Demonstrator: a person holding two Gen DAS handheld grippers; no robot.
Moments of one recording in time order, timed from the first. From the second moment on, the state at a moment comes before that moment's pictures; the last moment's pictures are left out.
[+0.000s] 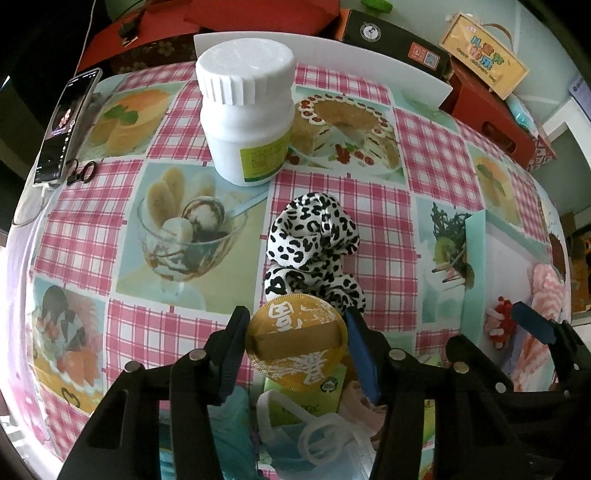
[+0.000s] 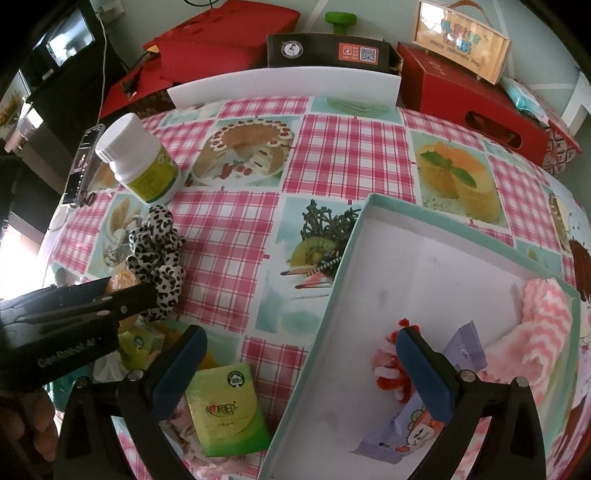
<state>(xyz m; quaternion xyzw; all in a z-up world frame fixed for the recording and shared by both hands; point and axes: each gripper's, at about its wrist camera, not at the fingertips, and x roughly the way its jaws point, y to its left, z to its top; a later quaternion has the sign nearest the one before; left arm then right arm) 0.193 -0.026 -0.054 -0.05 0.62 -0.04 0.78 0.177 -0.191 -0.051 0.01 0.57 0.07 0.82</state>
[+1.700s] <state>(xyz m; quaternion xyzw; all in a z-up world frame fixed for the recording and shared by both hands) 0.199 0.101 -0.034 -0.22 0.57 0.04 0.79 0.205 -0.096 -0.053 -0.01 0.57 0.13 0.81</state>
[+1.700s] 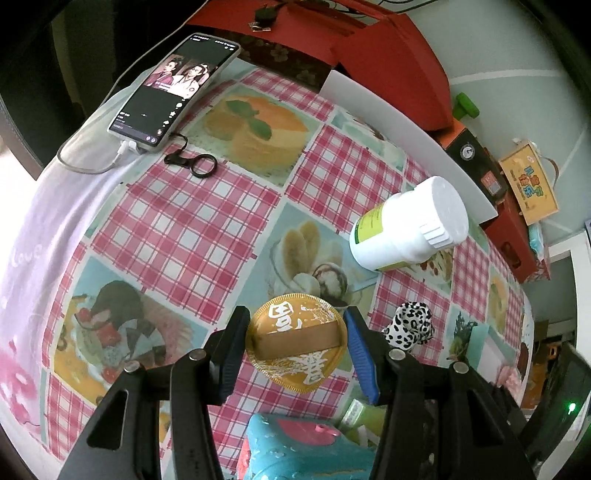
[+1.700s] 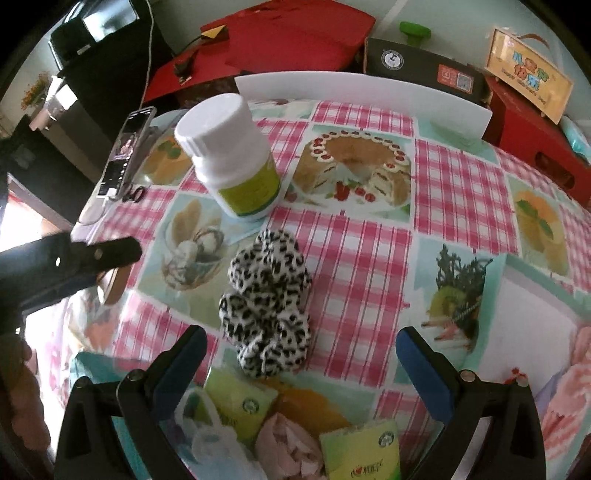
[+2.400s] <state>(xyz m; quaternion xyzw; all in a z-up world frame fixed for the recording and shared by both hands) 0.198 0.108 -0.039 -0.24 0.57 0.04 0.78 0.244 -0.053 -0.096 -0.09 0.63 0.10 0.76</state>
